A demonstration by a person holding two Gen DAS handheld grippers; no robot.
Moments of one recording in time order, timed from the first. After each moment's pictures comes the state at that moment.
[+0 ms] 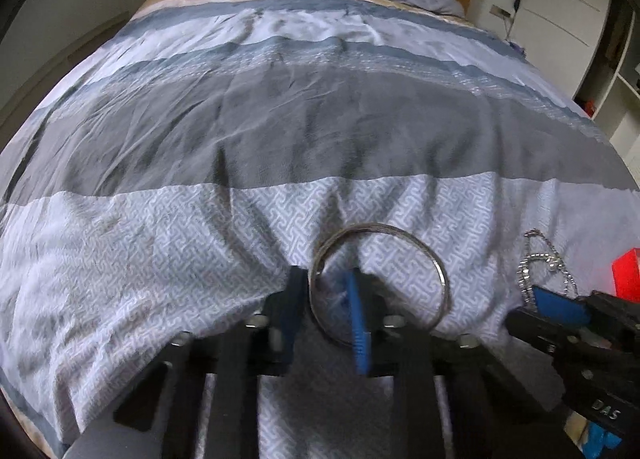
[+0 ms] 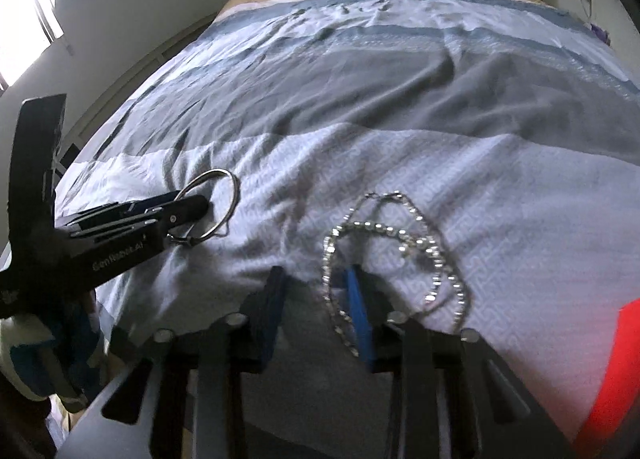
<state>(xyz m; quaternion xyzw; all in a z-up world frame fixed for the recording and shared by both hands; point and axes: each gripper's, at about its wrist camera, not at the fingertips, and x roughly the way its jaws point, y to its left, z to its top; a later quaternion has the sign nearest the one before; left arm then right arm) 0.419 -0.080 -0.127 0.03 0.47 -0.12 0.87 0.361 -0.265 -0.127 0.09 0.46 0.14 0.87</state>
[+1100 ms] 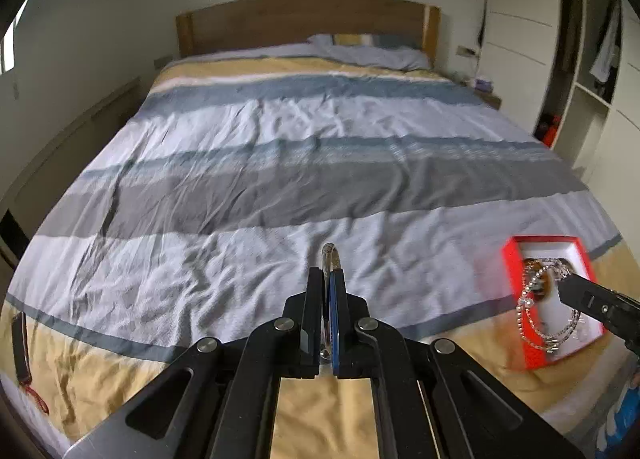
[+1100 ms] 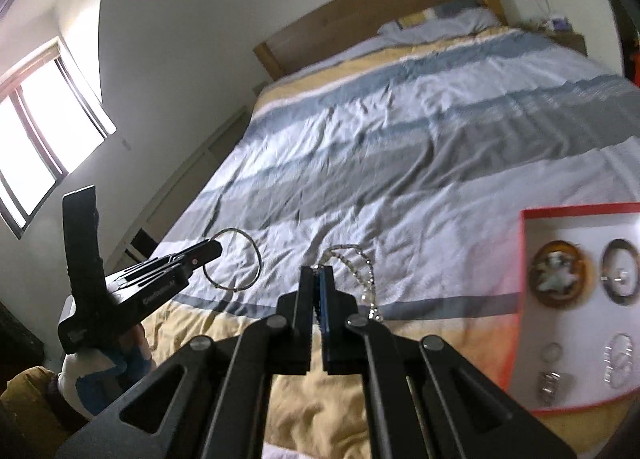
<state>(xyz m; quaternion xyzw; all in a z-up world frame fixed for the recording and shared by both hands) 0.253 -0.072 0.046 0.06 0.37 -0.14 0.92 0.180 -0.301 0.031 0.22 0.33 0.16 0.91</state>
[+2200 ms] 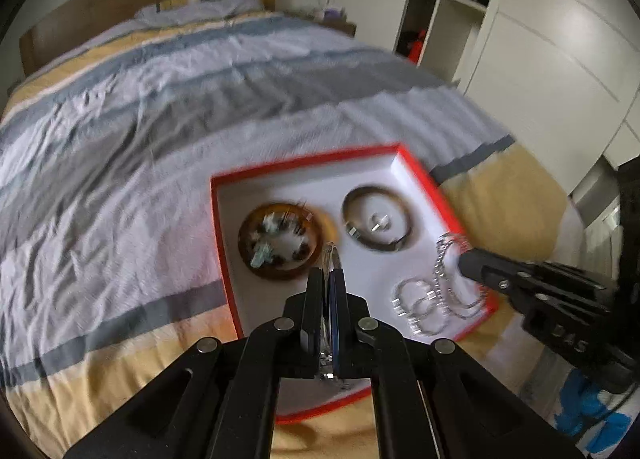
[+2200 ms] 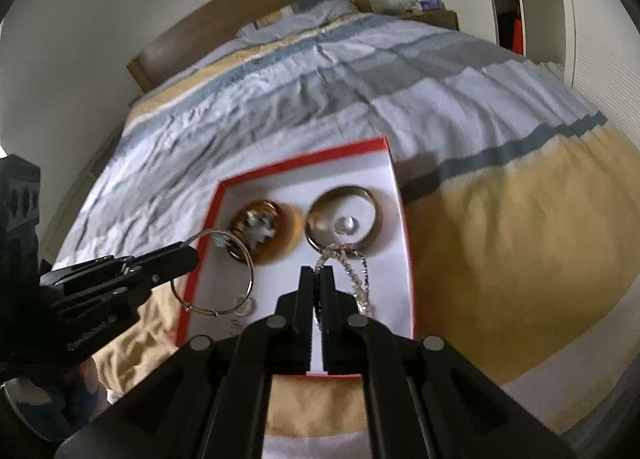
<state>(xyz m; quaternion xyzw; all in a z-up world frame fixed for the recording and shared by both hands) 0.198 -0.359 -0.051 0.12 0.45 -0.34 0.82 0.109 -0.518 -0.057 0.22 0.39 -0.05 0.89</state>
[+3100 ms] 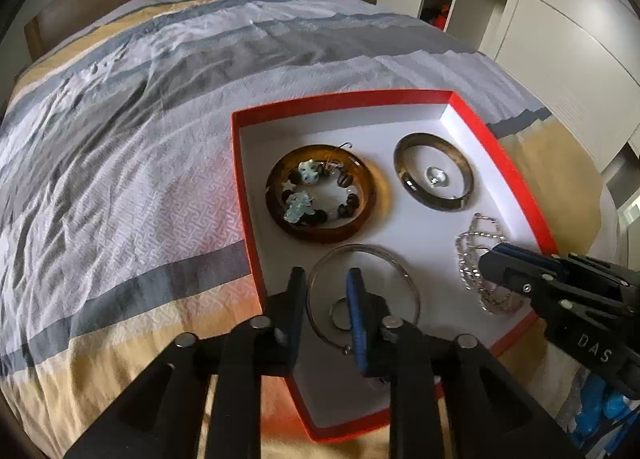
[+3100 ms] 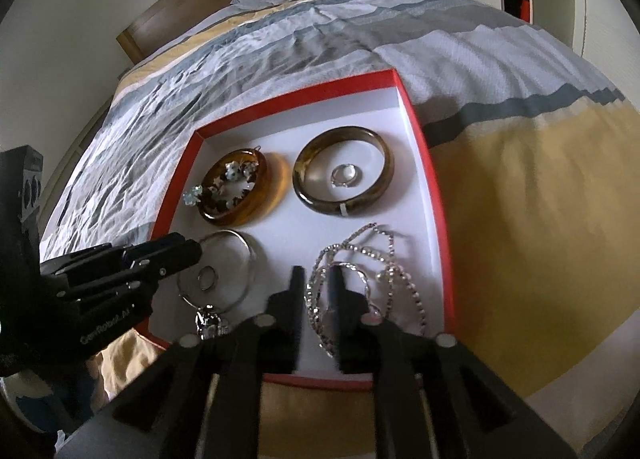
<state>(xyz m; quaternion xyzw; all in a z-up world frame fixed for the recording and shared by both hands) 0.209 -0.347 -0.096 0.14 0.47 -0.31 0.81 0.128 -0.506 -0.101 0.20 0.43 -0.05 0.88</state>
